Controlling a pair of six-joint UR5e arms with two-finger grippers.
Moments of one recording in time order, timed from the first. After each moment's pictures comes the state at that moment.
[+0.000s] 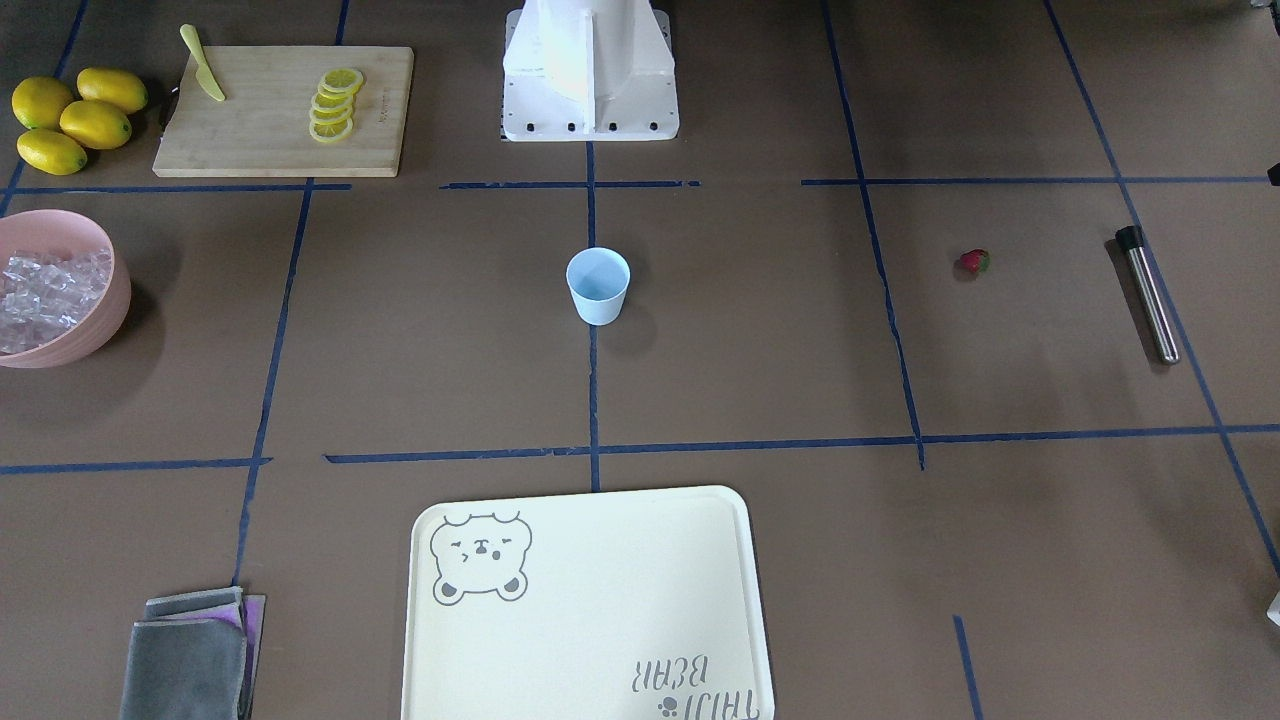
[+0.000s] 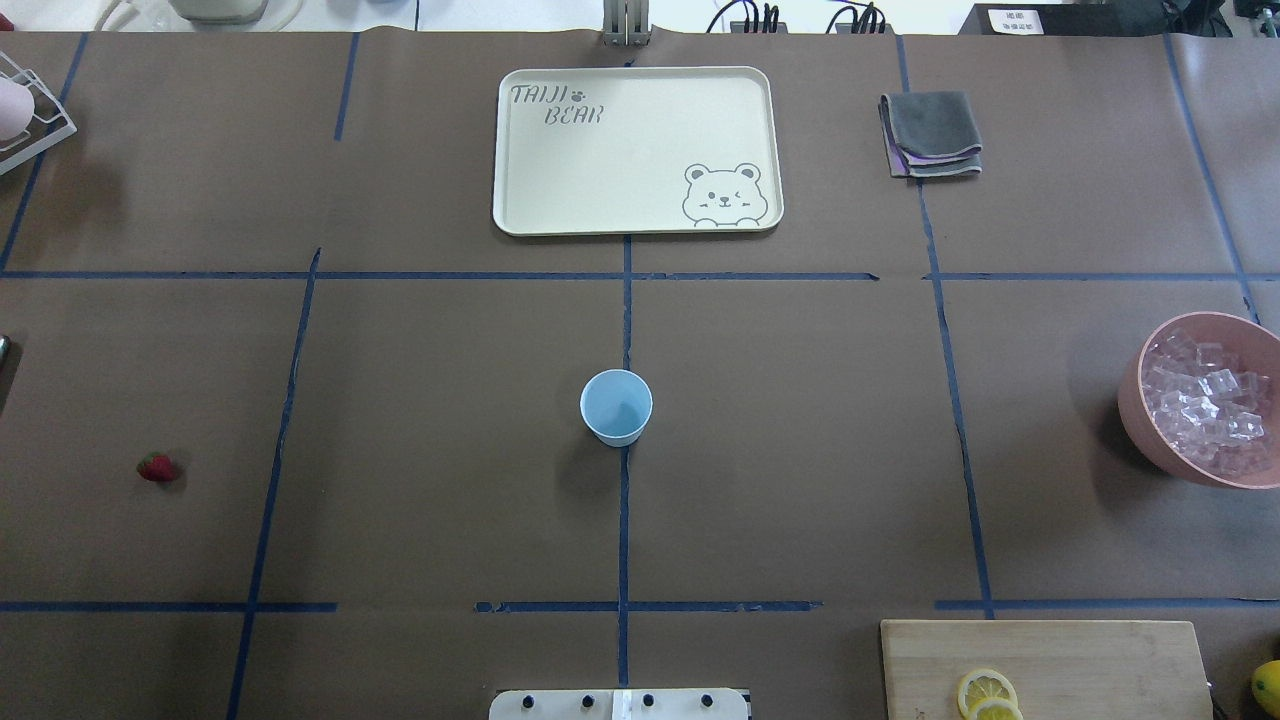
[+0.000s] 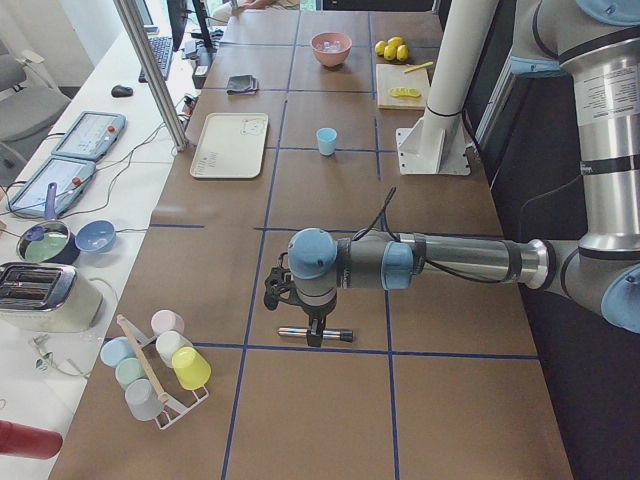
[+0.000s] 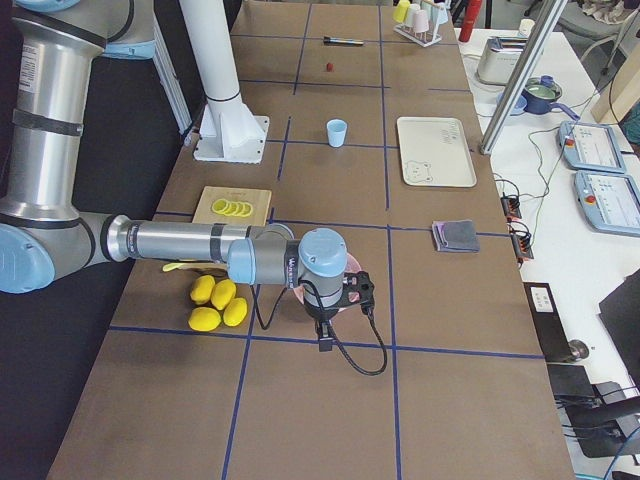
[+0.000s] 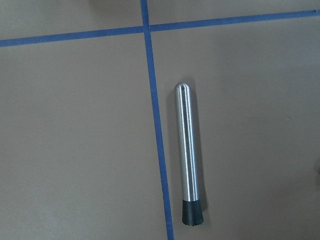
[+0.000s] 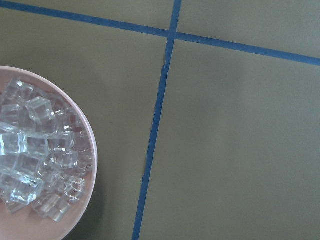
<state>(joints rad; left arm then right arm) -1.55 -1.35 -1.84 -1.51 -2.42 0.11 1.56 -1.80 1.80 -1.55 2.31 -0.14</state>
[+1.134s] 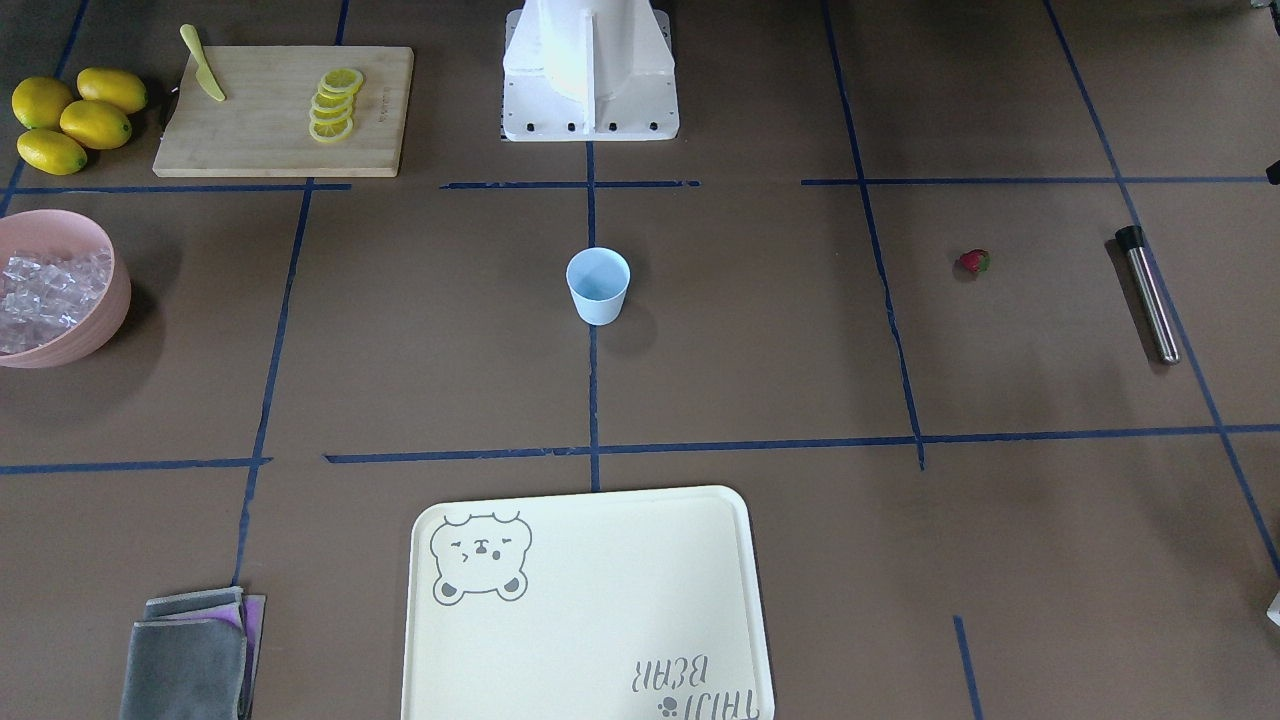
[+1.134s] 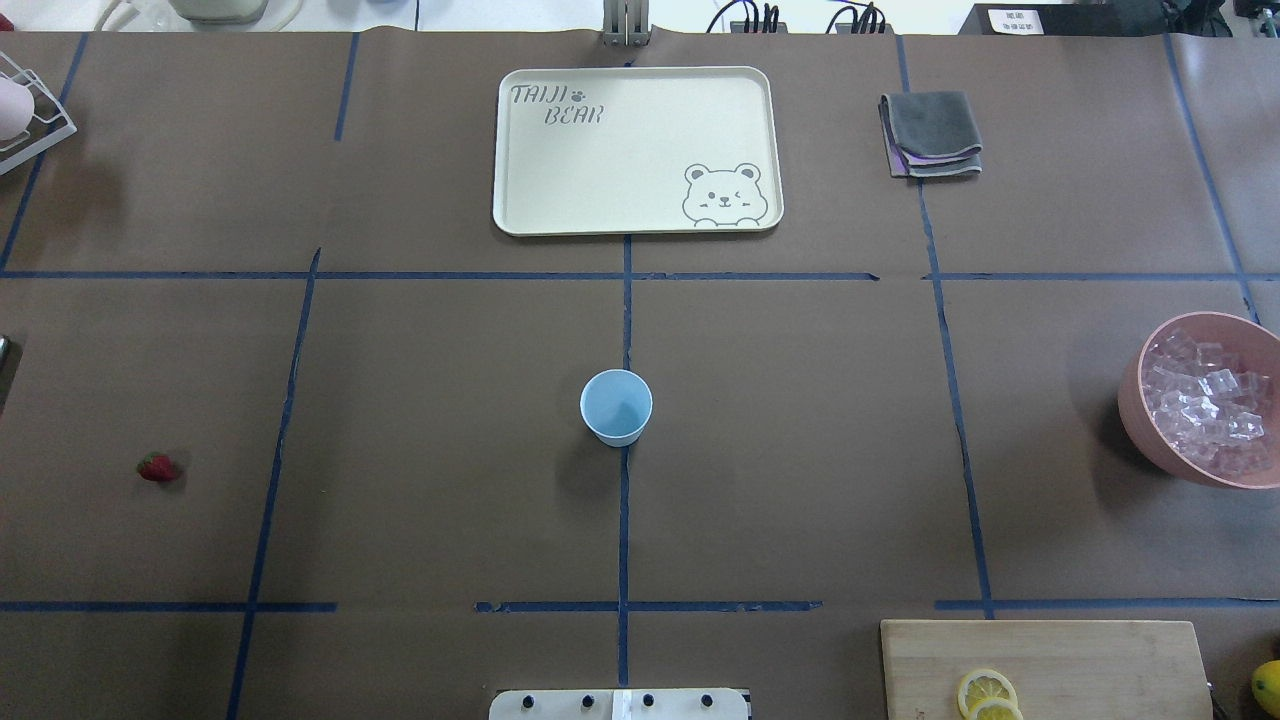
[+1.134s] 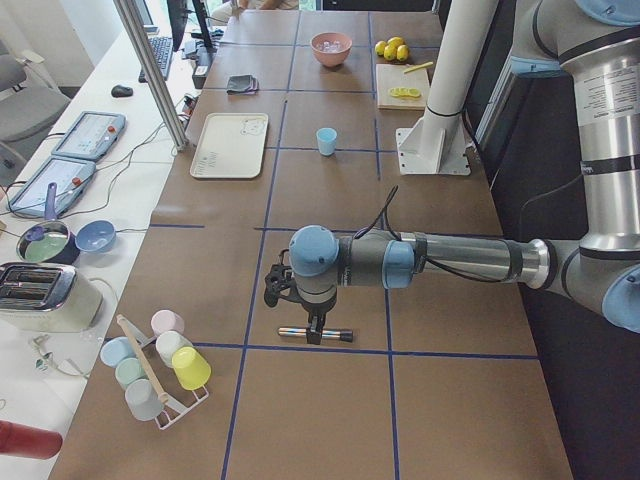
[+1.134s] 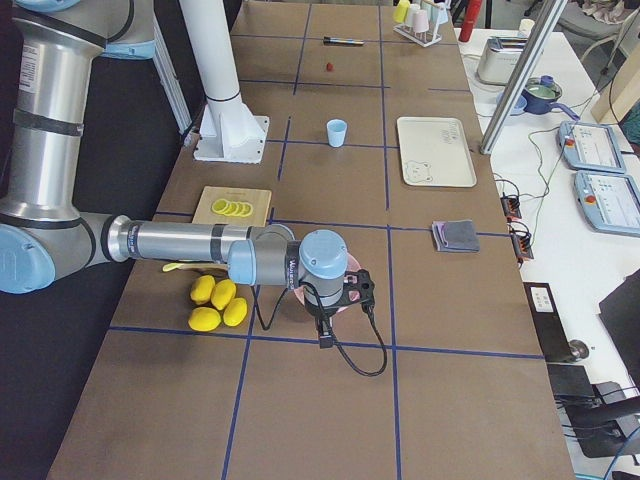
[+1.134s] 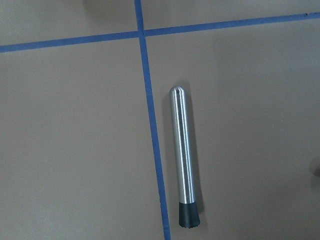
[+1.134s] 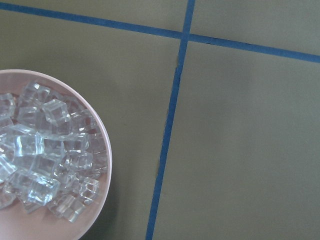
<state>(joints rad) -1.55 -1.35 -1.85 -1.52 -2.43 0.11 1.56 -1.79 1.79 -1.55 2.36 -0.14</state>
